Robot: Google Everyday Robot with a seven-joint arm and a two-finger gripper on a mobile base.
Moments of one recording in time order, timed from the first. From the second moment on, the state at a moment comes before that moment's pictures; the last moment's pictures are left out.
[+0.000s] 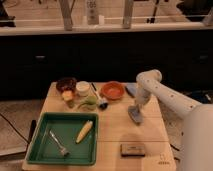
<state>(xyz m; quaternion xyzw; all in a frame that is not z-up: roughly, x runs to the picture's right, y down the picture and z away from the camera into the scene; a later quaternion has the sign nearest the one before) 0.222 0.119 0.923 -0.31 -0.15 -0.34 0.88</state>
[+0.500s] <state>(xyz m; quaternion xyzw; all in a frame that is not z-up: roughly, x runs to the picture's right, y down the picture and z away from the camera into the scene) 0.158 0.117 0.923 -0.29 -0.20 -0.40 0.85</state>
